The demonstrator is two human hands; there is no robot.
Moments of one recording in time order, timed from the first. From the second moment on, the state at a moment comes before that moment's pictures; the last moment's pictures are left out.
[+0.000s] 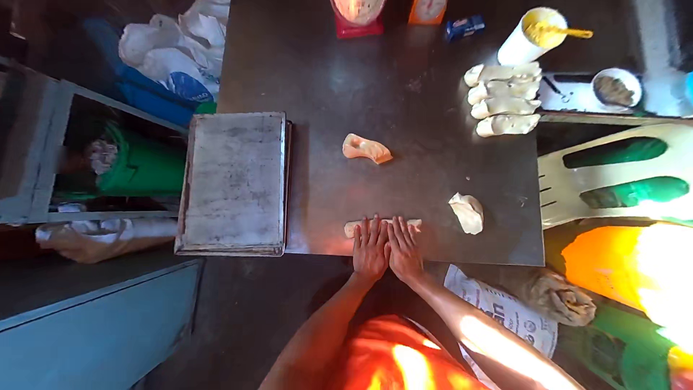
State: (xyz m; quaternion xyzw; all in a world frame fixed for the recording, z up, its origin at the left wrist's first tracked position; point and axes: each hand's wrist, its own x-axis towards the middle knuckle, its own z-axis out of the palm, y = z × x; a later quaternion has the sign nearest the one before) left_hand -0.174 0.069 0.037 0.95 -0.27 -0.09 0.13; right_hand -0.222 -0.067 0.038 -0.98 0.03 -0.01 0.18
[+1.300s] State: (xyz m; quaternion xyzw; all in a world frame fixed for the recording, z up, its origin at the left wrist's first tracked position) left_hand -0.065 0.151 0.027 0.98 -0.15 0.02 0.09; right_hand -0.139 -0.193 0.023 -1.00 0.01 0.00 0.10
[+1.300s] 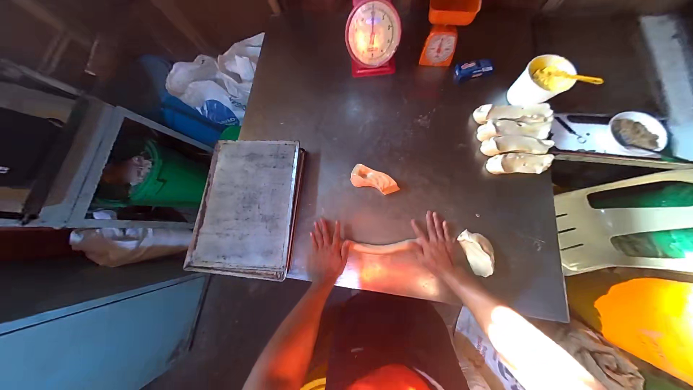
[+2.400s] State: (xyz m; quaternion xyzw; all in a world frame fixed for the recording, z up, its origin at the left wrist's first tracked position) left_hand -0.072 0.143 0.242 0.90 -0.14 -0.18 0.38; right_hand -0.092 0.003 0.267 -0.95 -0.11 0.01 0.30
